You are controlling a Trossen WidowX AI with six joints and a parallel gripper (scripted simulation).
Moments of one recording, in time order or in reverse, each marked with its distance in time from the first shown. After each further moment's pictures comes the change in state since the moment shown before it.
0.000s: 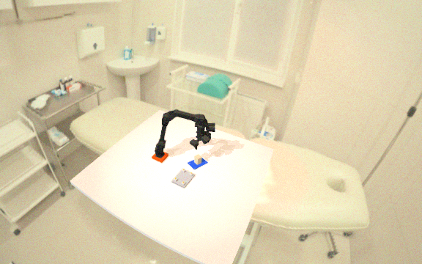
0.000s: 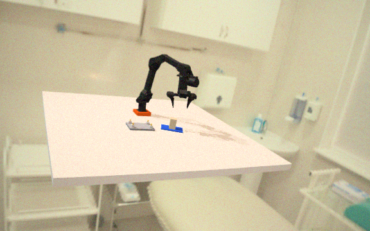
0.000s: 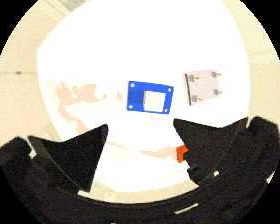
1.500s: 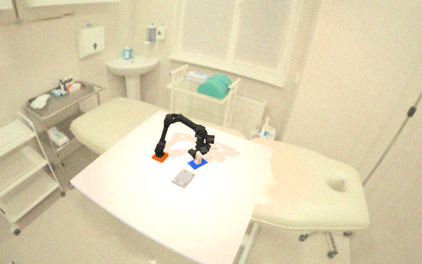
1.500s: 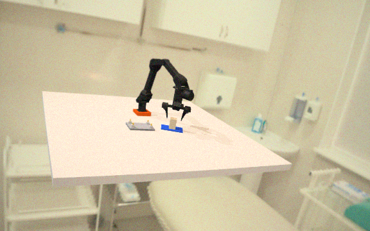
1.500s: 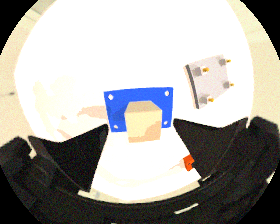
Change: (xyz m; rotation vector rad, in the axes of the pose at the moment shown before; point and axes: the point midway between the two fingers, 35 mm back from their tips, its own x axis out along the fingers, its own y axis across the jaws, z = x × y) arm 0.077 -0.032 0.017 0.161 0.012 -0.067
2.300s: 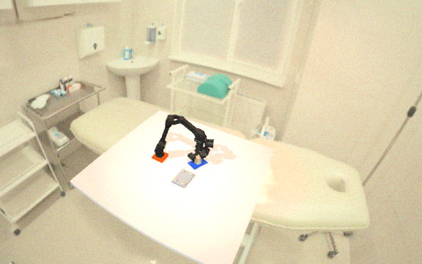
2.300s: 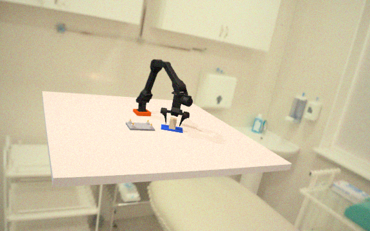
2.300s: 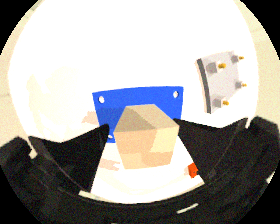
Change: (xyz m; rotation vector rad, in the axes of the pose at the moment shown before) arm 0.038 -0.002 -0.001 0.003 0.002 -0.003
